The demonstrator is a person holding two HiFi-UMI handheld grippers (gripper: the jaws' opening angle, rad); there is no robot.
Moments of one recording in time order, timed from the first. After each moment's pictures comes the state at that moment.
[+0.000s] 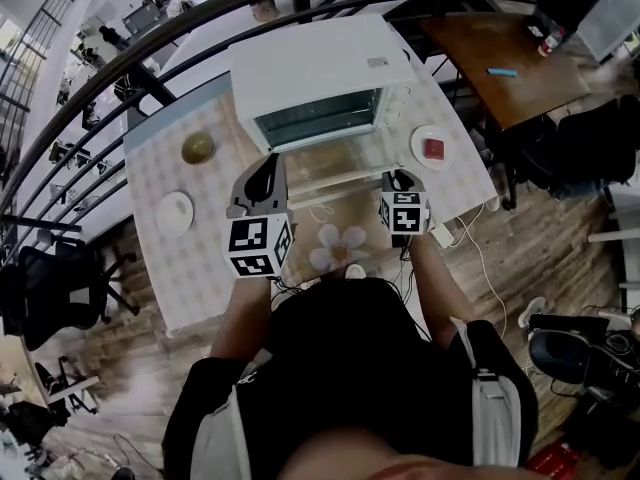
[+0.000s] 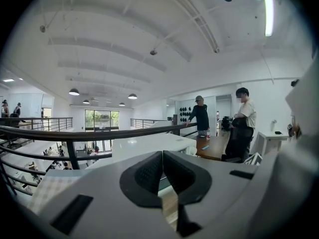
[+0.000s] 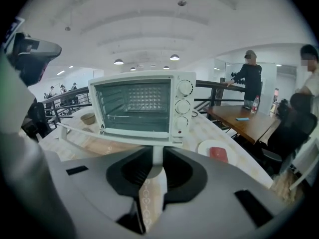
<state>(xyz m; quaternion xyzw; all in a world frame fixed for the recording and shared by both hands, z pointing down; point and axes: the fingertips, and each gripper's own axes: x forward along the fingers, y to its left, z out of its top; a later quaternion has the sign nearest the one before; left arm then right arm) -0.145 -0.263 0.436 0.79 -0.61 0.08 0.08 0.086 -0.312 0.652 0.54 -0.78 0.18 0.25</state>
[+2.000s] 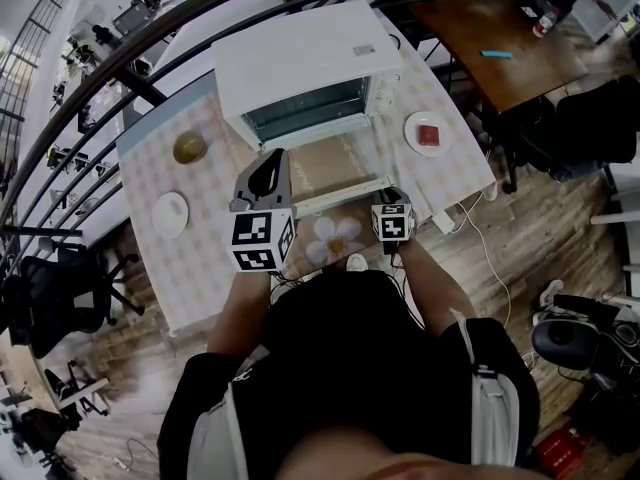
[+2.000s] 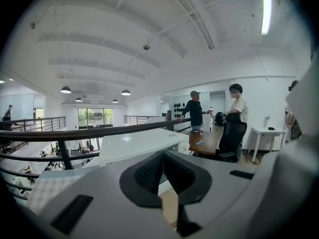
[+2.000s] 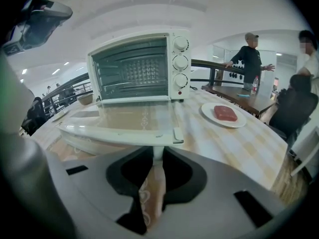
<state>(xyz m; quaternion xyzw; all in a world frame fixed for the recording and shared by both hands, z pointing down) -0.115 -0.271 0.449 0.81 -0.58 0.11 0.08 0.096 -0.270 0.772 0.53 -0.76 0.23 0.28</state>
